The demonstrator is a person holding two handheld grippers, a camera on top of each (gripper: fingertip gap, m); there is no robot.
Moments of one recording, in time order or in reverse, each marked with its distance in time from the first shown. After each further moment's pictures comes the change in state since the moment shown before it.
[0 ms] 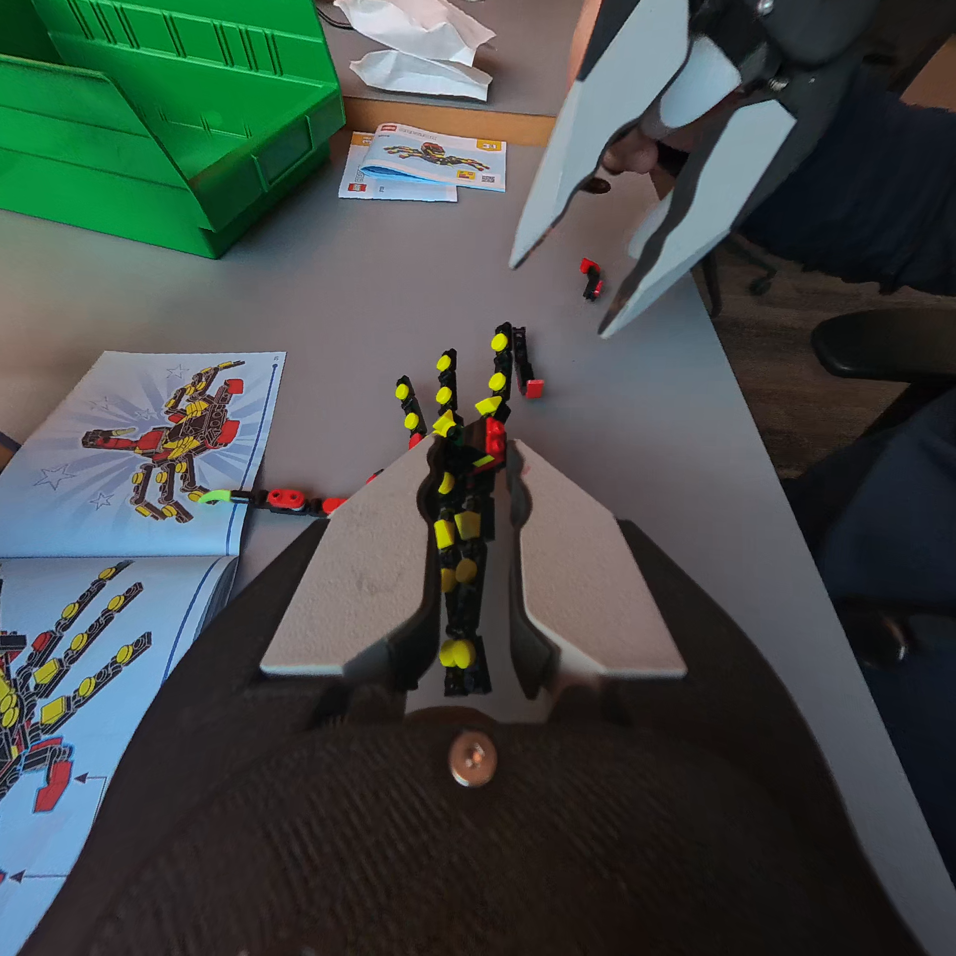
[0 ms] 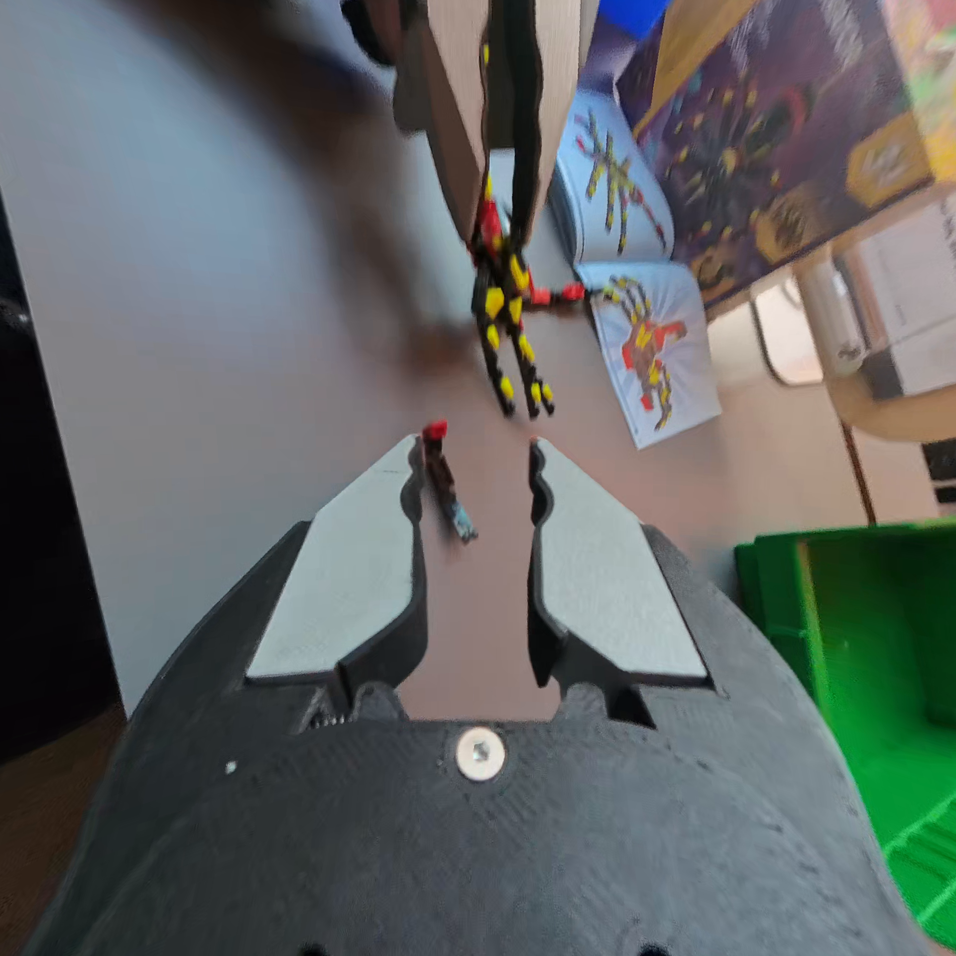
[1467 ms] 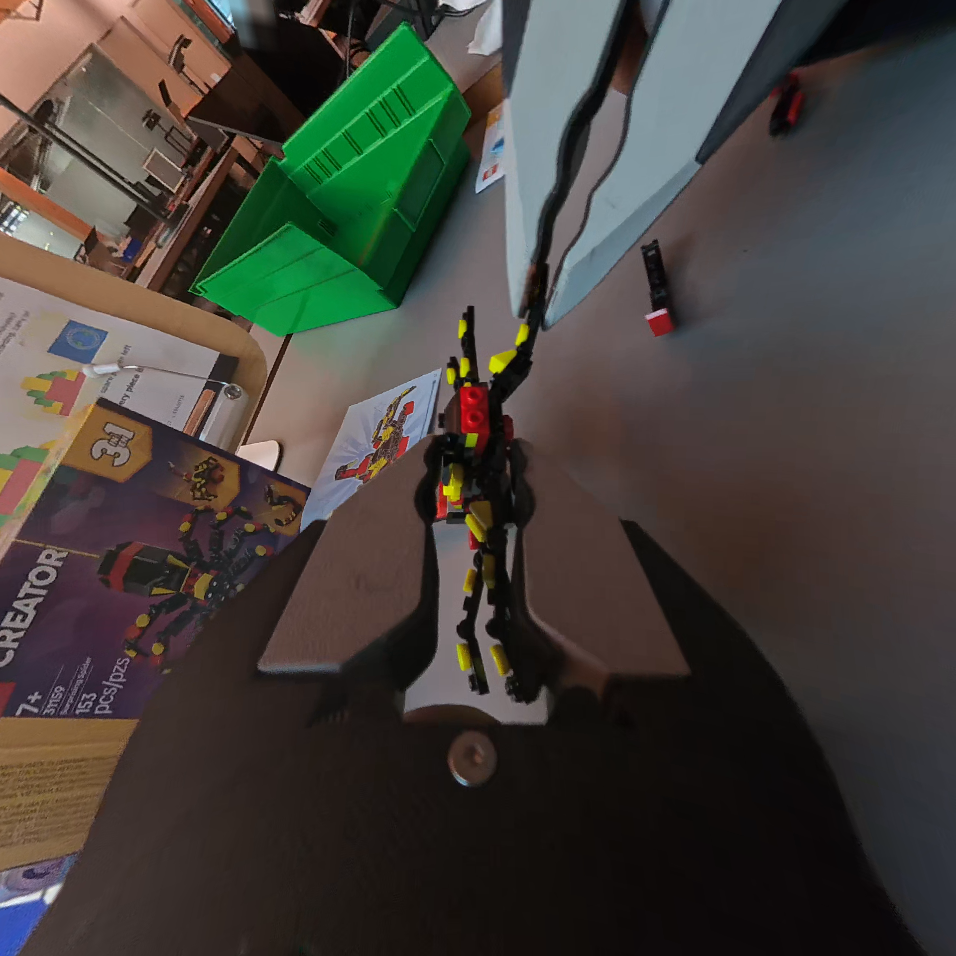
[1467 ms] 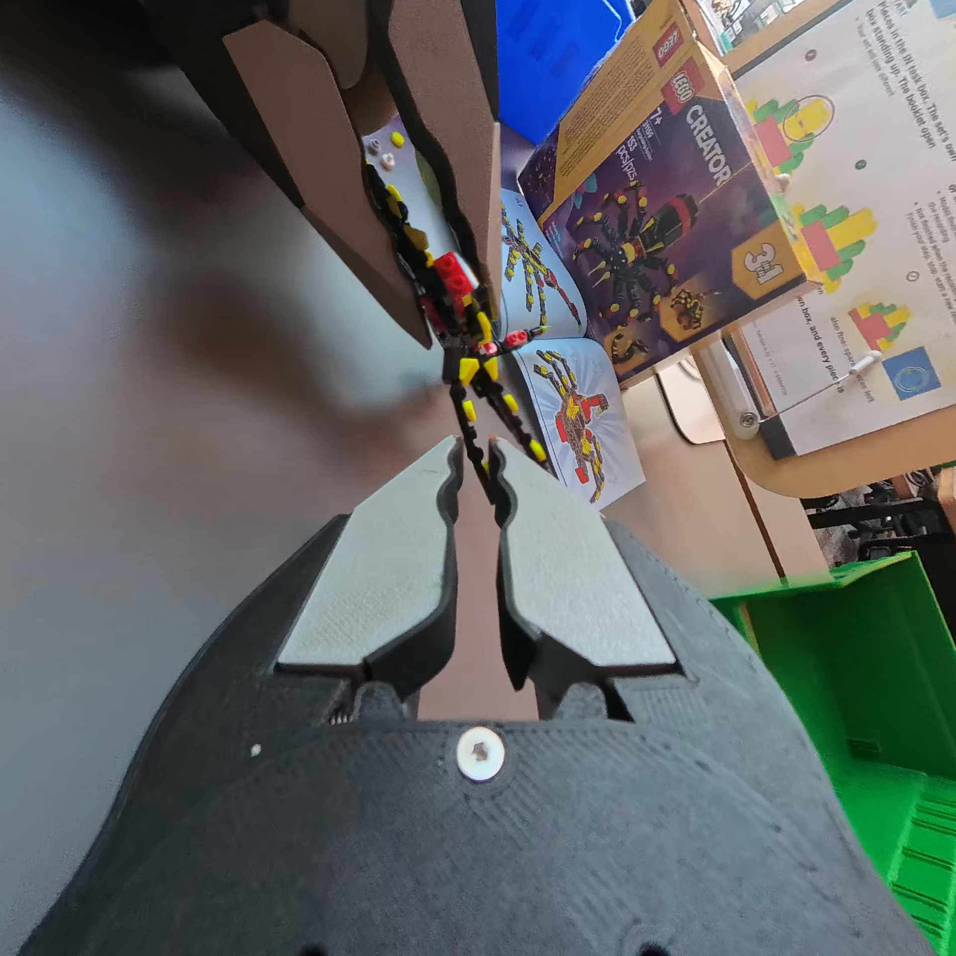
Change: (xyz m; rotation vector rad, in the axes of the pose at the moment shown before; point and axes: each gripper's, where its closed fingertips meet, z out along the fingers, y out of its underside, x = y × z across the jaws) left arm -0.026 0.001 0.003 -0.093 -0.464 0.524; right arm 0.027 -0.014 0.041 0.116 0.197 -0.049
